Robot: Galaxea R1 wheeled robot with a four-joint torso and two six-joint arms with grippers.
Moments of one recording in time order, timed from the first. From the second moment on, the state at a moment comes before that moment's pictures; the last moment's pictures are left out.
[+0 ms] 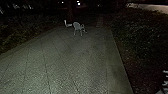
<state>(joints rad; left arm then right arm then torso) 1.04 2.60 -2.31 -0.10 0.24 0.00 -1.57 2.76 -2.20 -0.22 0.27 0.44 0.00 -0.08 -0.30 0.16</state>
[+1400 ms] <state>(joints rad) 1.40 2.94 -2.57 0.27 0.16 0.00 -1.60 2.89 -2.43 -0.22 0.28 0.45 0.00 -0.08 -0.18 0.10</state>
